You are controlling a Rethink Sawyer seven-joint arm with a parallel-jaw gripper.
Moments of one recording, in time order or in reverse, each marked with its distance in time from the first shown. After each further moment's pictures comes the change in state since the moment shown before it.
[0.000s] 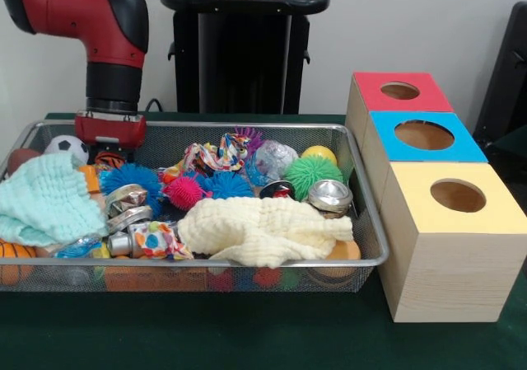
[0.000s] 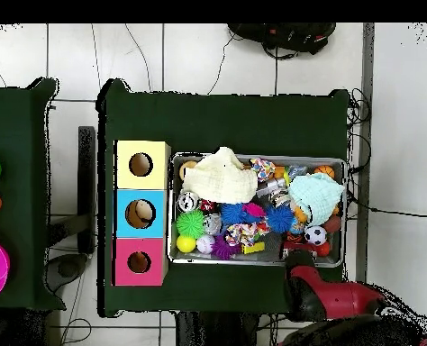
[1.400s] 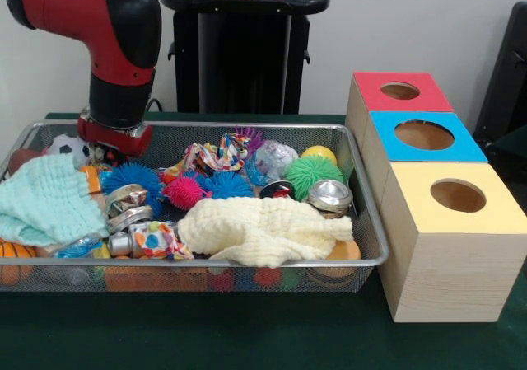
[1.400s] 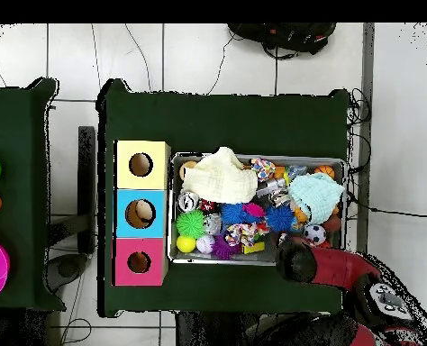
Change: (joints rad) arm 0.162 -0.061 -0.020 -0.083 0.346 0.656 0.000
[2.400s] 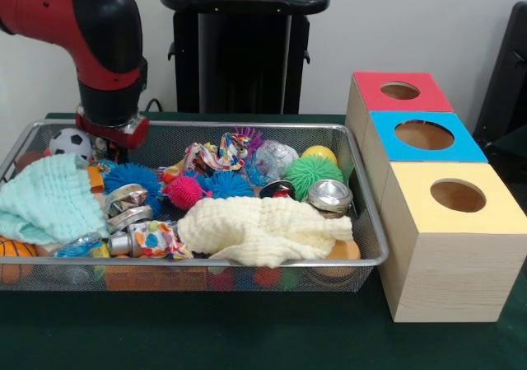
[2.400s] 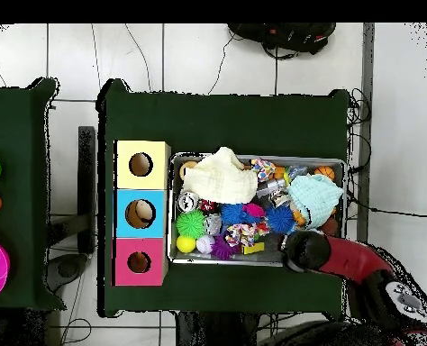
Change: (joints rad) arm -0.100 -0.036 0.099 -0.014 0.050 0.278 0.000
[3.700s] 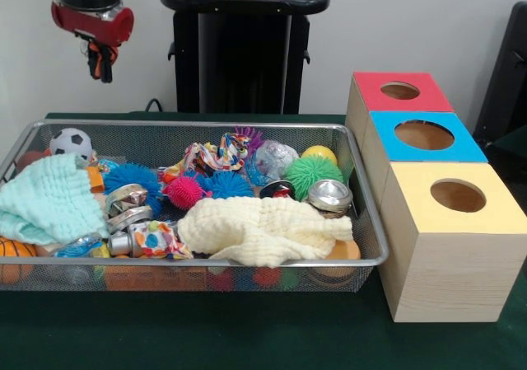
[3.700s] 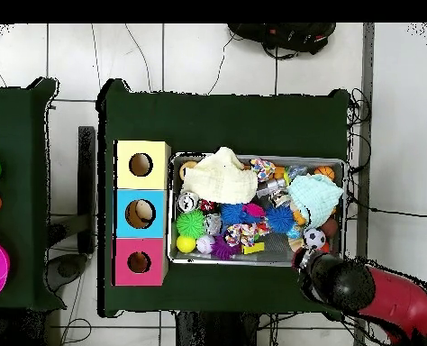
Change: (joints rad) arm -0.167 -0.453 0.186 0.287 -0.030 0.108 -0.004
